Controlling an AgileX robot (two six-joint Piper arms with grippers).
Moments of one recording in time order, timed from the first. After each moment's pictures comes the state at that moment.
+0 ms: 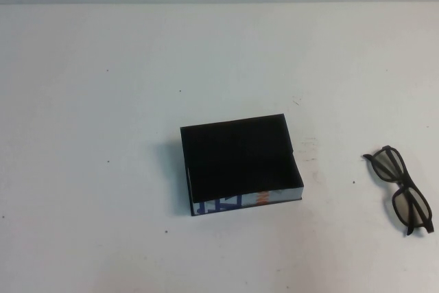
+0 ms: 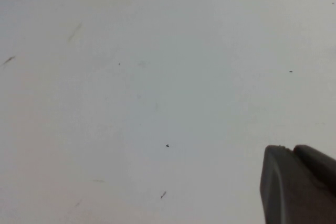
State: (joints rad) right arm 0.04 0.62 -0.65 0.37 0.57 -0.31; left arm -0.03 -0.02 0.02 -0.02 0.36 0.08
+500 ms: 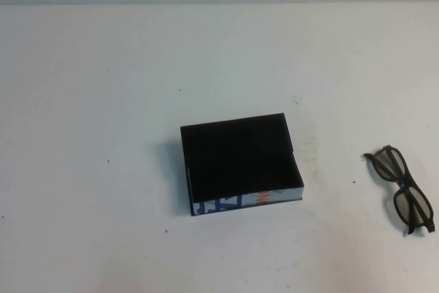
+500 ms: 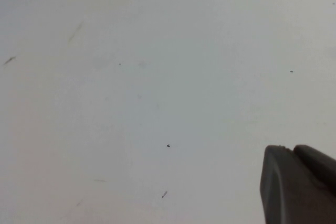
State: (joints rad) right arm 0.04 0.06 -0.29 0.21 0.40 -0.23; left arm -0.03 -0.02 0.02 -0.02 0.36 0.08
